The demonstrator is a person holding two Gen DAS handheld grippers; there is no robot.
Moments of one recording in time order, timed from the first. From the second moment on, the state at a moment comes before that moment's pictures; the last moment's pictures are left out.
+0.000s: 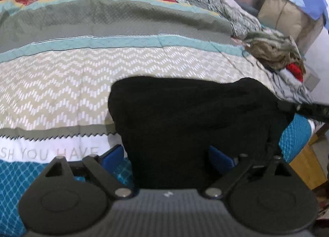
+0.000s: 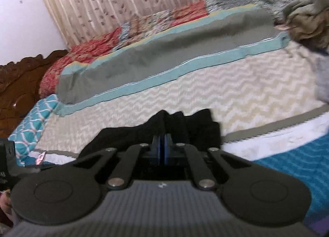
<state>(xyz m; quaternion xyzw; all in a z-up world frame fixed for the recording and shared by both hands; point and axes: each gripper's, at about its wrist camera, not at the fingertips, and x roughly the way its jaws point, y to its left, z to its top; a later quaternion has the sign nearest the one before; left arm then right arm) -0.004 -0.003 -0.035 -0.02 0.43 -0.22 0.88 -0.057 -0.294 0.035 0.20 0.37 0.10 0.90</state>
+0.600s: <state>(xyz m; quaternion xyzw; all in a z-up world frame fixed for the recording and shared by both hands) 0.016 -0.029 -0.071 0.01 0.47 -0.19 0.86 -0.047 -0.277 0.039 0.19 0.32 0.10 0.92</state>
